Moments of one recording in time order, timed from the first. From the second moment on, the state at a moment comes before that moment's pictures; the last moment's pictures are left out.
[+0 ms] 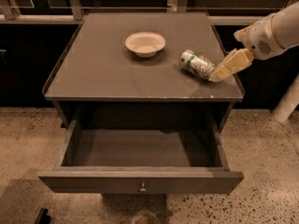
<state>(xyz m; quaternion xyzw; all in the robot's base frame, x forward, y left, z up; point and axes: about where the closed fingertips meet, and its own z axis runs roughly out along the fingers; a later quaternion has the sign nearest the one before) 0.614 -0.232 0.926 -0.45 0.80 0.09 0.38</state>
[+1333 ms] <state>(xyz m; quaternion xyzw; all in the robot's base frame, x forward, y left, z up) 0.672 -0.201 0.872 -0.45 0.81 0.11 0.36</state>
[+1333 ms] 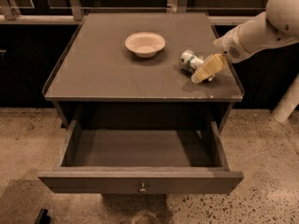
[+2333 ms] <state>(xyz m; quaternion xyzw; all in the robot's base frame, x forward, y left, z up) 0.678 -0.207 0.846 -0.44 0.83 0.11 0.33</state>
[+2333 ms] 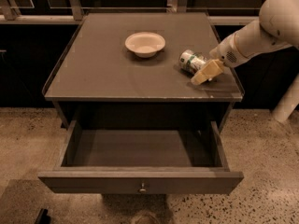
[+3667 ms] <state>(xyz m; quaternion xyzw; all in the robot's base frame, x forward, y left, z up) 0.652 -0.203 0.849 -0.44 0.81 0.14 0.36</state>
